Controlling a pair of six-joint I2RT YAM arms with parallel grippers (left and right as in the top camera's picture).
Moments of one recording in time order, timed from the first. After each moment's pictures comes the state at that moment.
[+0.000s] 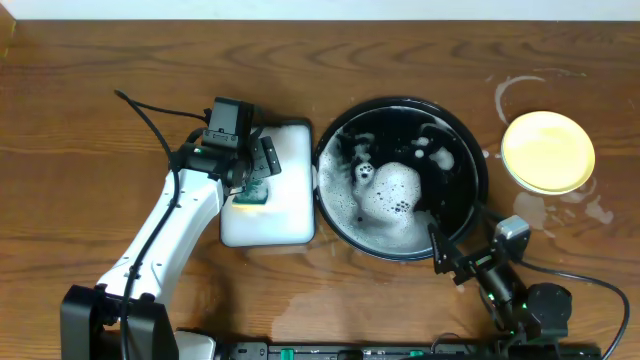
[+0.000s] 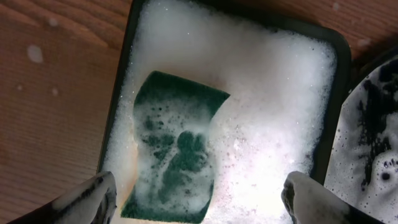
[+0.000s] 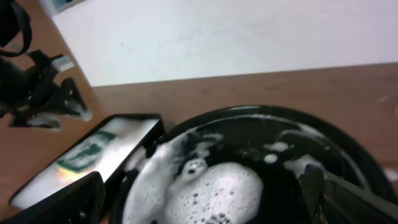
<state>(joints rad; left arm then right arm) -0.22 1.51 1.06 -0.68 -0.06 -0.49 0.04 0.02 0.01 -0.04 -0.45 0.25</state>
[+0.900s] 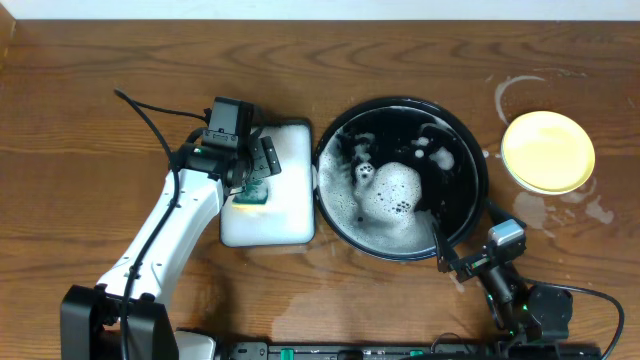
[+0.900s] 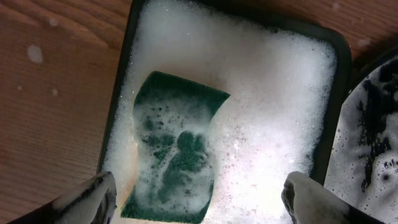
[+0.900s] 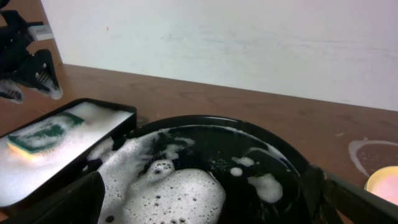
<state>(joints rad) -0.22 1.51 1.06 -0.68 -0.06 -0.49 0.04 0.01 0.01 -0.04 -0.41 0.01</state>
